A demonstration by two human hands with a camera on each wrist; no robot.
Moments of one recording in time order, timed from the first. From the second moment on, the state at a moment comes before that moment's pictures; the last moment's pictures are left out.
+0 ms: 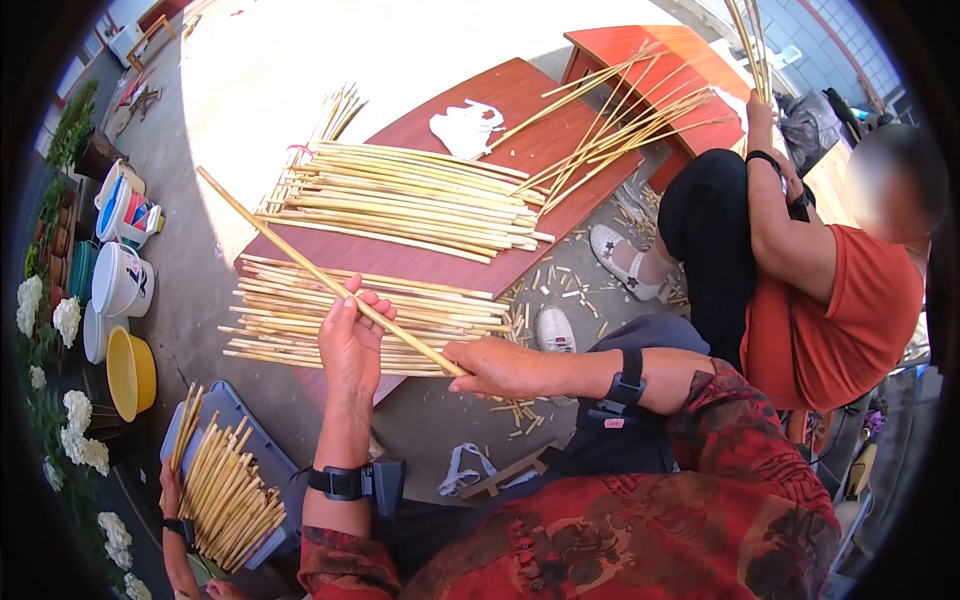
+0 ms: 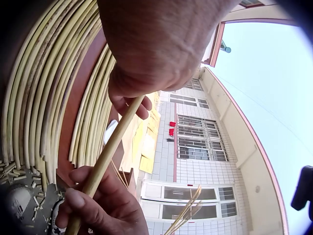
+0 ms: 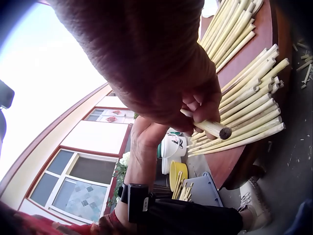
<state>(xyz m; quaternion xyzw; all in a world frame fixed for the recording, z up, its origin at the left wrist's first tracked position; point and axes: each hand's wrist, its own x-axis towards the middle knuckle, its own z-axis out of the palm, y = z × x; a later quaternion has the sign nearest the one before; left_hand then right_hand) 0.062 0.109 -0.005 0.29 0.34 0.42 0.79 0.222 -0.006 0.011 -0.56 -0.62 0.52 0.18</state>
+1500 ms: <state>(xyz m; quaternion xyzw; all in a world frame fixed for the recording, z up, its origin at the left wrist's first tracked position) 0.028 0.093 0.004 0.27 0.33 0.43 0.80 0.196 -0.004 0.003 -0.55 -0.57 0.58 0.19</state>
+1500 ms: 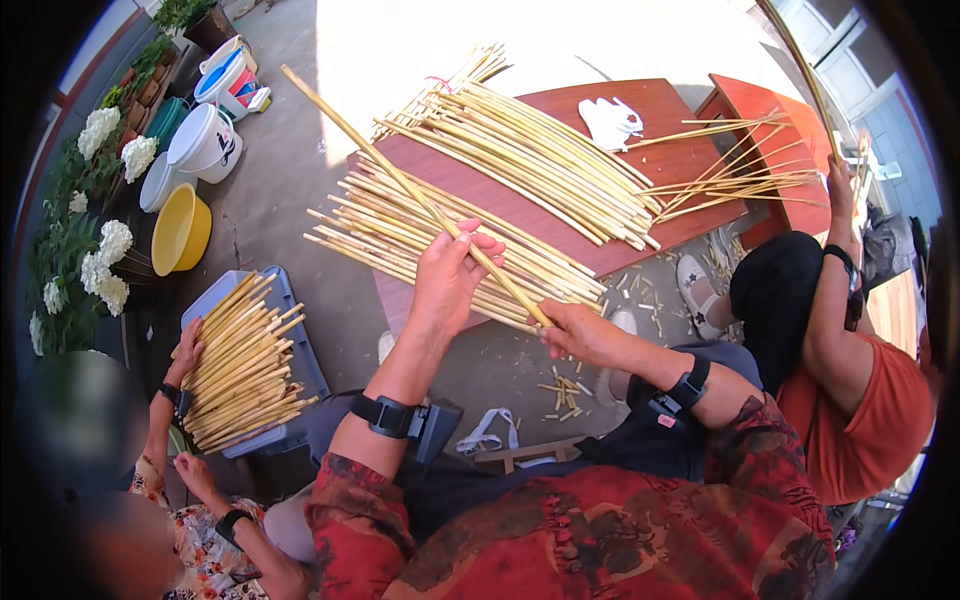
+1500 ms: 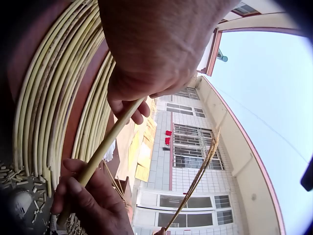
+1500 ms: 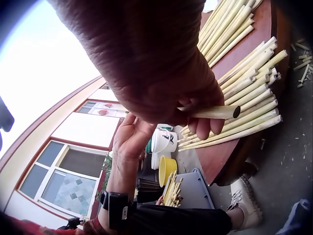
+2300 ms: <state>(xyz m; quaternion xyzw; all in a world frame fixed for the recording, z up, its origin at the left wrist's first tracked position) -0.062 0.135 0.040 0.08 0.31 0.69 0.65 0.212 -0.089 0.073 -0.62 -0.60 0.49 0.15</state>
